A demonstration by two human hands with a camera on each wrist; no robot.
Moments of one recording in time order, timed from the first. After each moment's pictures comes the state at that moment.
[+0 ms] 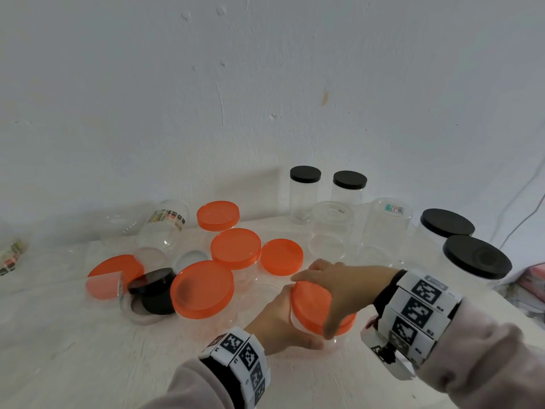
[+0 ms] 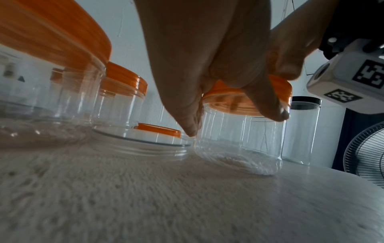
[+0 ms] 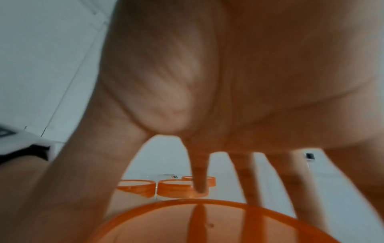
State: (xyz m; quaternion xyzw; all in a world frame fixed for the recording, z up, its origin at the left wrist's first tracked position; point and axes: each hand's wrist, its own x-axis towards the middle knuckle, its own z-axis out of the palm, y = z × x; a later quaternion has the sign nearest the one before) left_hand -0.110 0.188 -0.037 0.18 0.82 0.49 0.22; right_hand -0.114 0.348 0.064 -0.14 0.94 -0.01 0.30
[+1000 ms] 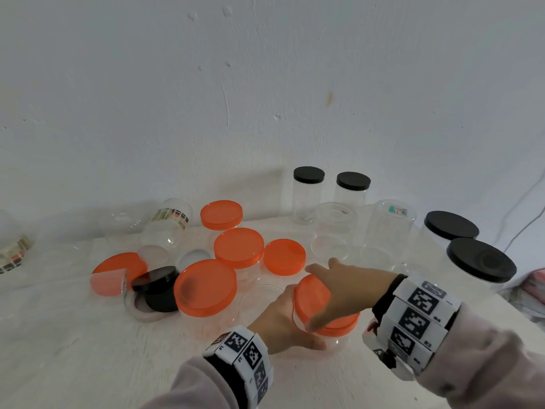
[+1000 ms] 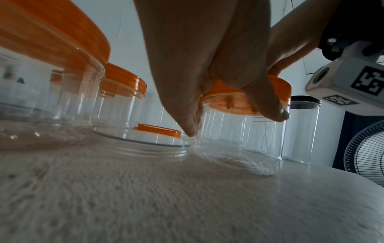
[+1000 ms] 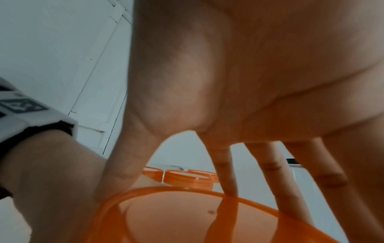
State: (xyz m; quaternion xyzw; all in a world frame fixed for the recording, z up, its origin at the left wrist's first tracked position) left_hand -0.107 0.188 -0.034 0.17 0.81 0.51 0.23; right_hand -0.112 0.345 0.056 -0.10 0.96 -0.02 0.26
